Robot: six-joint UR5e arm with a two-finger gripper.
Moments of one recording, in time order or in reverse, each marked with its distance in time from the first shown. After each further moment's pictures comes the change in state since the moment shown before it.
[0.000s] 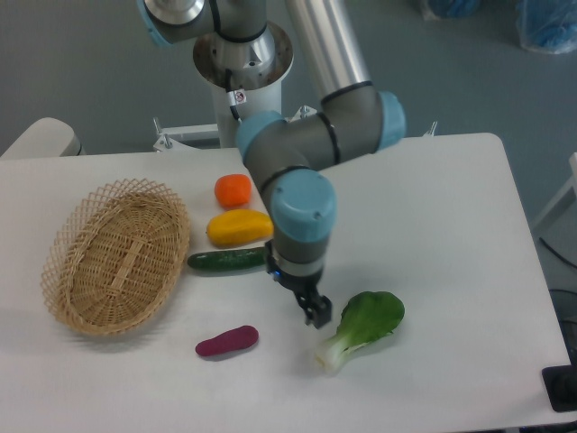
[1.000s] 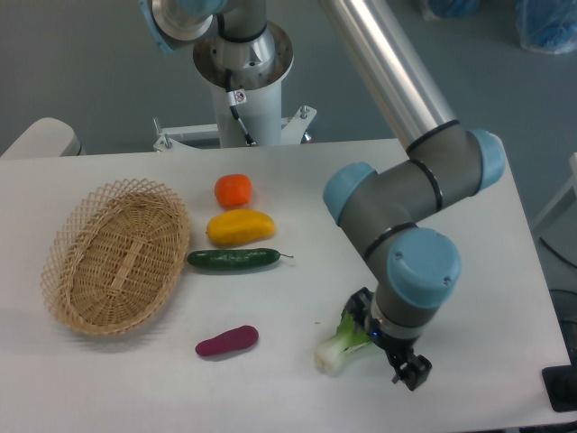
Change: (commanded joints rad) arm 0.089 -0.206 0.307 -0.083 -0.009 0.139
